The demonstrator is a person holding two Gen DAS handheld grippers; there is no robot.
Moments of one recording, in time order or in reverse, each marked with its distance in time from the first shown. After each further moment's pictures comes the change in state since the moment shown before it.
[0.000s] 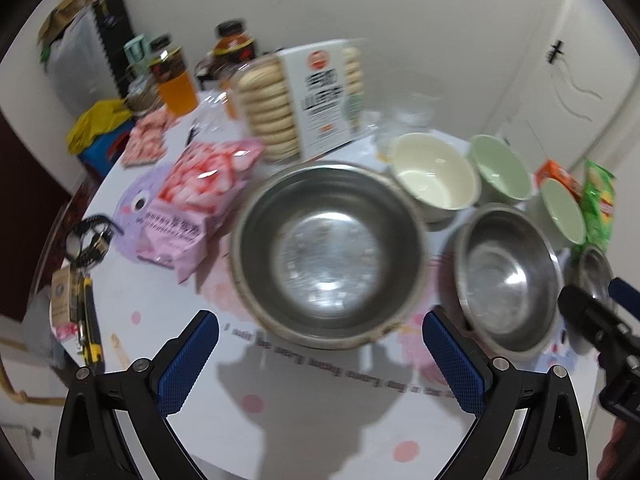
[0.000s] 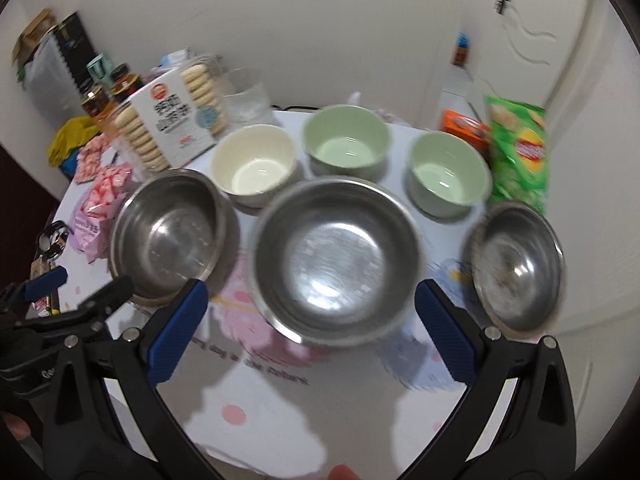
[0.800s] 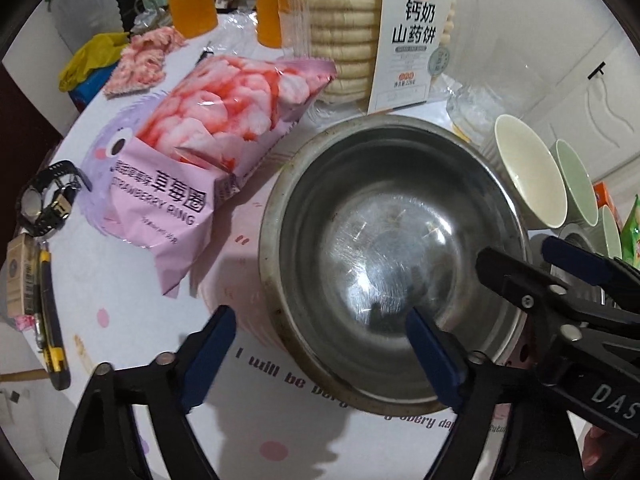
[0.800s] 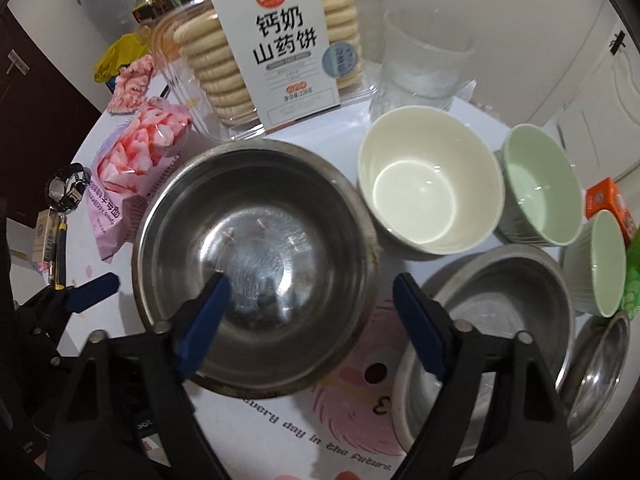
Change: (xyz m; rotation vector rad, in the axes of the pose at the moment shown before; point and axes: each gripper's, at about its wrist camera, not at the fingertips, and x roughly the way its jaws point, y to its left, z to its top) left arm 0.095 0.052 0.022 -0.118 0.174 -0.061; right arm 0.127 0.108 0.045 -0.235 0.204 0.157
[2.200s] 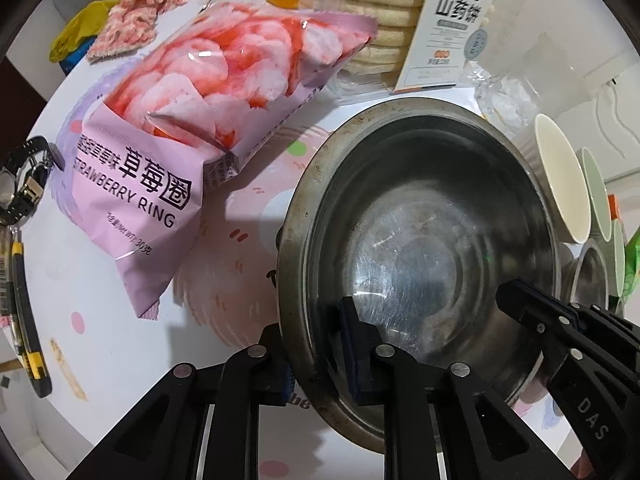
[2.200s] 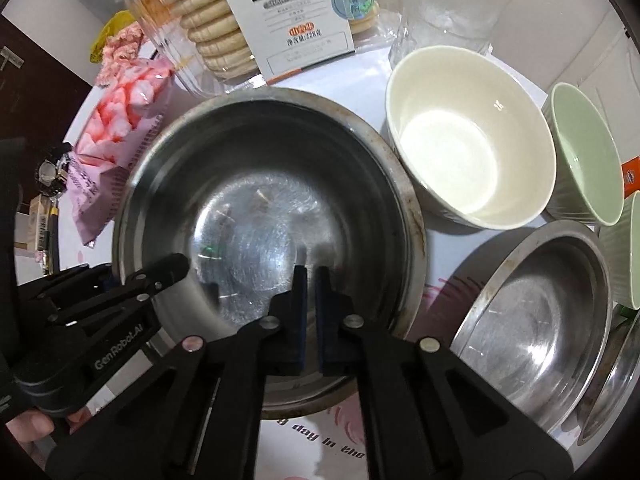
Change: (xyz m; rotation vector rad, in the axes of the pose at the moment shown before) left arm 0.039 0.039 0.025 -0.043 0.086 -0.041; right arm 0.029 0.000 -0.006 0.021 0.091 0.055
